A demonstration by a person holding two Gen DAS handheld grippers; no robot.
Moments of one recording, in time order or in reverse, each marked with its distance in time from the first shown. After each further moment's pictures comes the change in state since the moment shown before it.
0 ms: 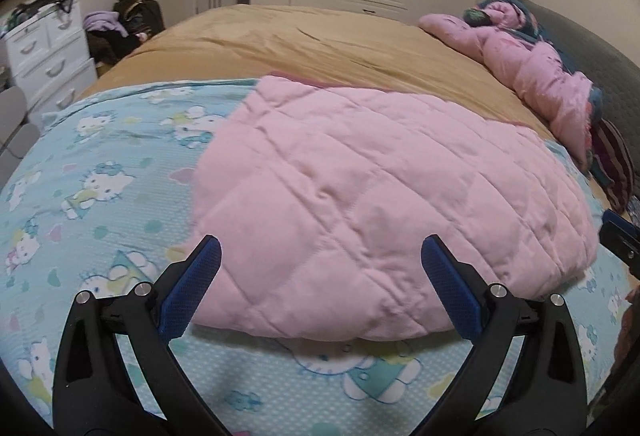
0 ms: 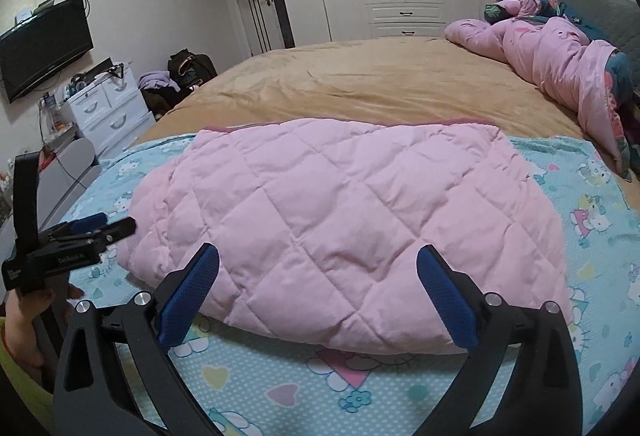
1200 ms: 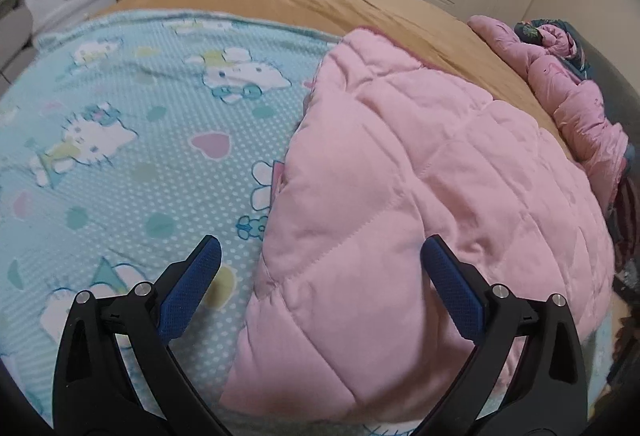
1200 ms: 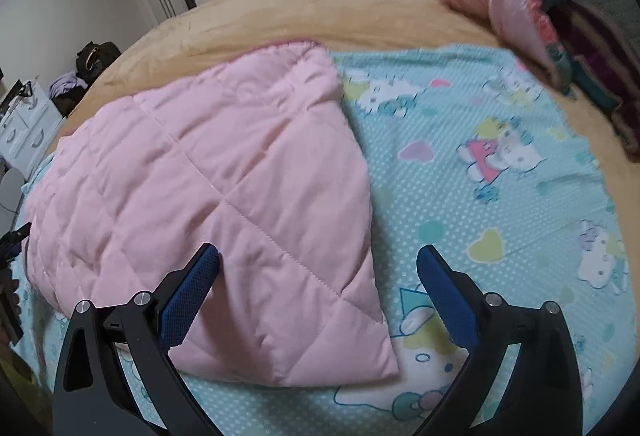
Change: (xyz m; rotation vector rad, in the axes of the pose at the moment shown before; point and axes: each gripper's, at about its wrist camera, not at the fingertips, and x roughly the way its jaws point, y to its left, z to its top) left arm 0.088 0.081 0.014 -0.212 0.144 -0.040; right arm 0.054 -0.201 -0.015 0.216 0.243 -0.167
